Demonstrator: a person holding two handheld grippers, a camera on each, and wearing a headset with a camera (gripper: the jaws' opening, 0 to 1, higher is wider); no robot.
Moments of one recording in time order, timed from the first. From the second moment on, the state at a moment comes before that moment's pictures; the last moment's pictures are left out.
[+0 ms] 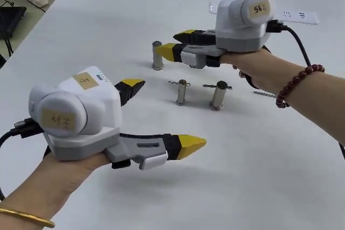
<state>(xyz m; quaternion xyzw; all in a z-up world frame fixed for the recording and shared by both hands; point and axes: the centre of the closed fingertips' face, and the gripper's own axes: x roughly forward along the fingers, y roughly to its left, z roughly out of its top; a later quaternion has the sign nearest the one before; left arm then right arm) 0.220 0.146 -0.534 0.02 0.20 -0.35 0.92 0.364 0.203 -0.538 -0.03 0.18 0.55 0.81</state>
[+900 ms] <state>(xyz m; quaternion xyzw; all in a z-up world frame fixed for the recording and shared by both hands) 0.223 0.149 -0.538 0.02 0.20 -0.35 0.92 0.361 0.221 -0.553 -0.07 0.19 0.55 0.81</state>
